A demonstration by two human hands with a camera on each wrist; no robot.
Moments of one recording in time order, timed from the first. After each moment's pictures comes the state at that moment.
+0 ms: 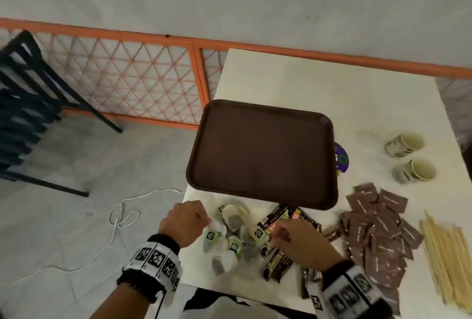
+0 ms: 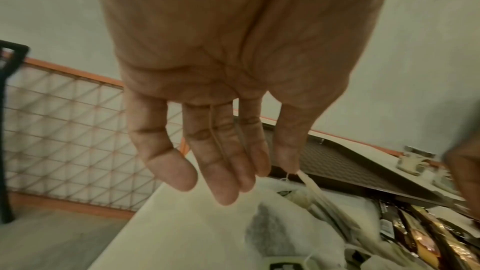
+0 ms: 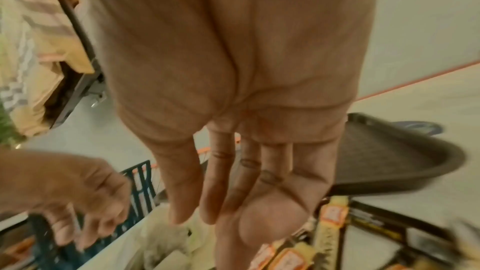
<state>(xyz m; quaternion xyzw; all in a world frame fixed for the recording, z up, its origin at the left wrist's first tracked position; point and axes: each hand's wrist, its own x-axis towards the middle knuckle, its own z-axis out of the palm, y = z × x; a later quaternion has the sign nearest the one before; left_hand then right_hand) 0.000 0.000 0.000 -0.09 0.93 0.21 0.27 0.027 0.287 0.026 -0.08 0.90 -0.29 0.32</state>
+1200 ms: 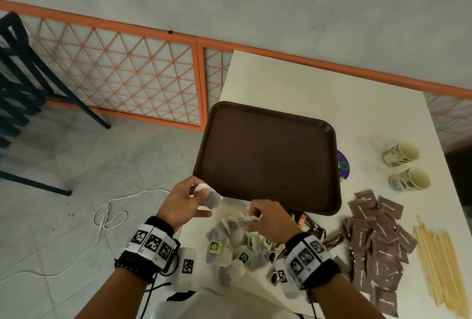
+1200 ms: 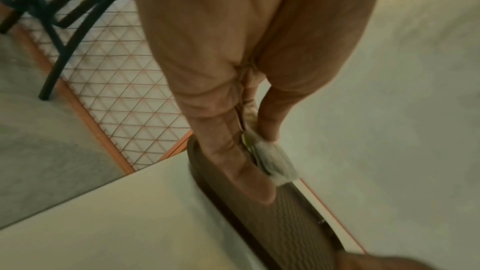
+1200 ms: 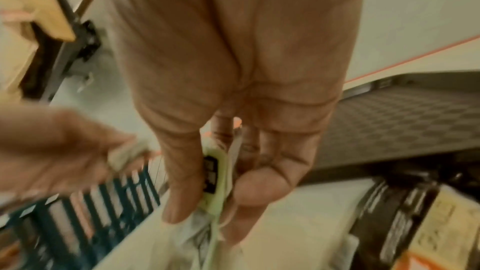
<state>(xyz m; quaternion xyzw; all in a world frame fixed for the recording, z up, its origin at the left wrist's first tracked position) -0.033 -0.028 0.030 -0.18 0.71 0.64 0.23 -0.020 0.205 0.012 -0.03 0.90 -0.31 0.32</state>
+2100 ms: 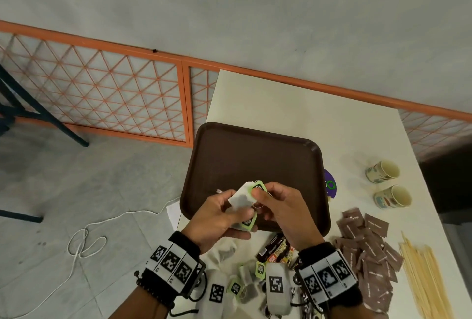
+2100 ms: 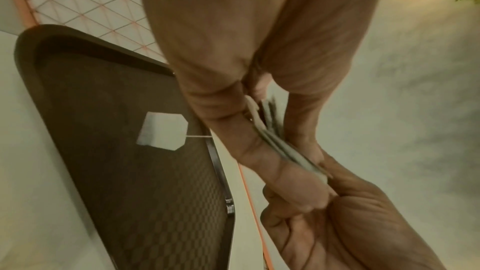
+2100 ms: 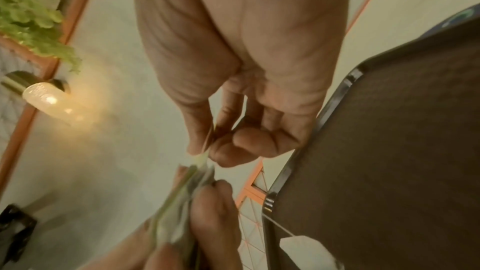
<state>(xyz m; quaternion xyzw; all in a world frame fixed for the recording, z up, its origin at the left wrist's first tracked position) -0.064 0.039 0.076 -0.06 0.53 0.76 0.36 -0.059 0.214 0.094 0.12 0.73 -0.66 0.14</state>
